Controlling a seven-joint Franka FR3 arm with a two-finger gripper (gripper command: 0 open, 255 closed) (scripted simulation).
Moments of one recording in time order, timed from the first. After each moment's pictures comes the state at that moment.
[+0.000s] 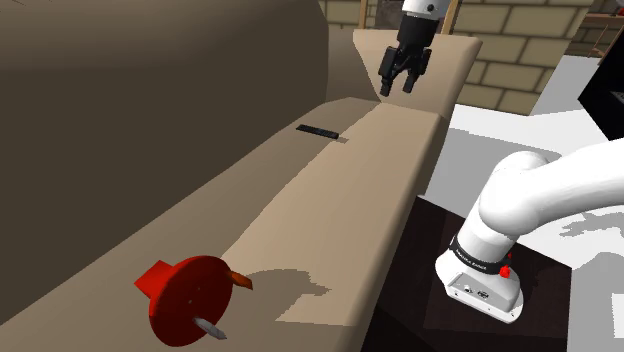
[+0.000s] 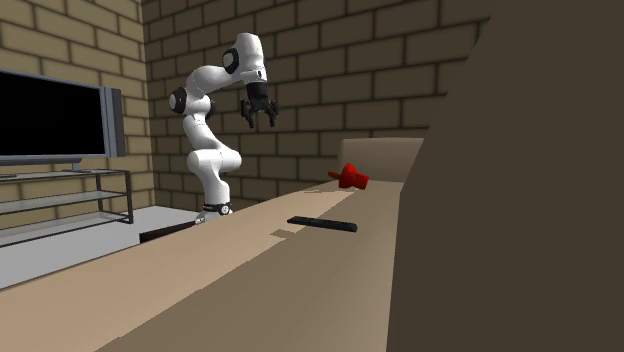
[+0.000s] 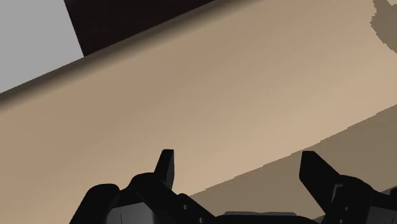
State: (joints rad) arm -0.01 -0.81 -0.03 -2.28 0.08 1.57 0.17
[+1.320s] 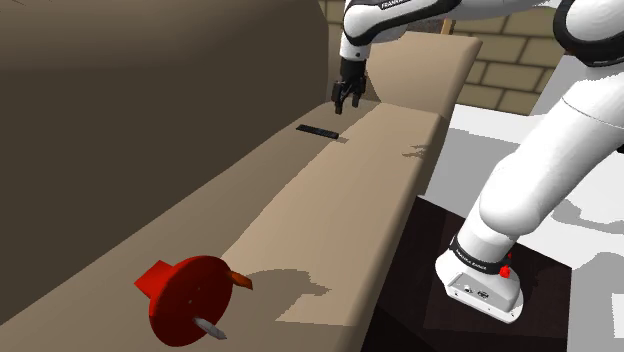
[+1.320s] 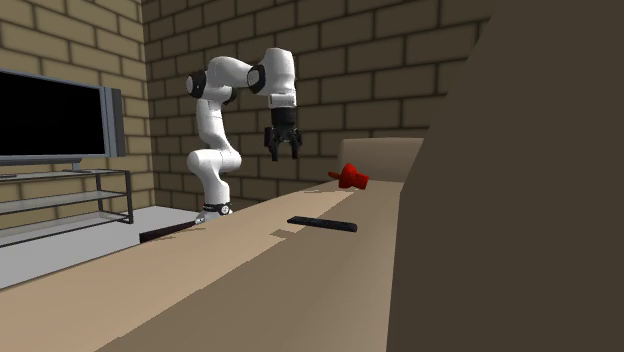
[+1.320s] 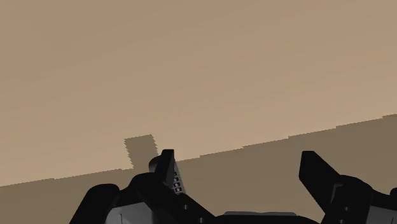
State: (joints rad) arm 0.00 -0.18 -0.14 -2.07 0.01 1.91 -0.12
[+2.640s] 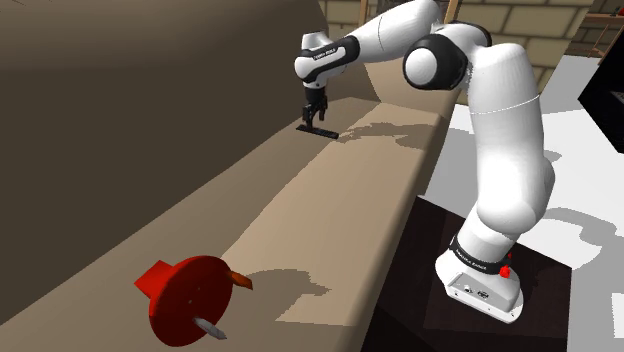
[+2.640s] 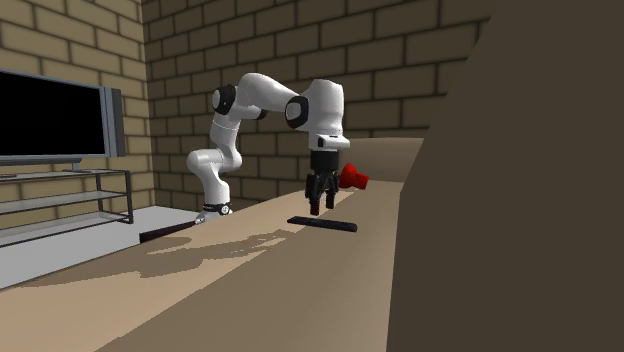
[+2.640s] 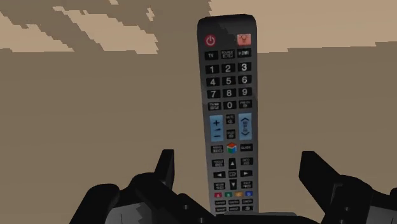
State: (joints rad) arm -0.04 0.53 -0.15 -1.45 0.04 1.97 -0.34
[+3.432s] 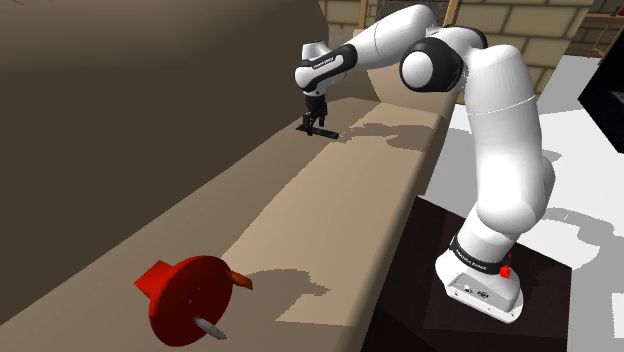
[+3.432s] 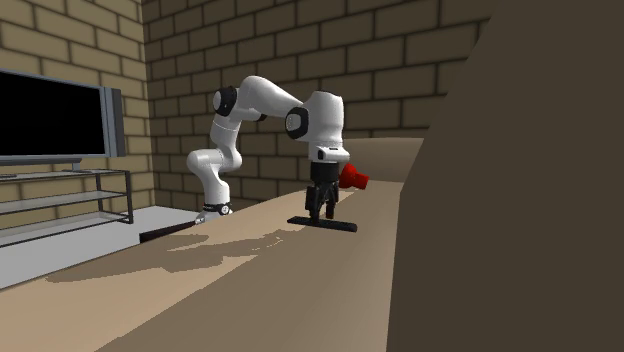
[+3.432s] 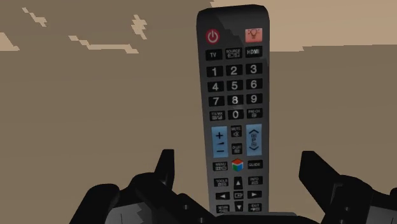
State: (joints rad) arm -0.05 0.55 -0.15 -1.49 0.04 2.03 -0.35
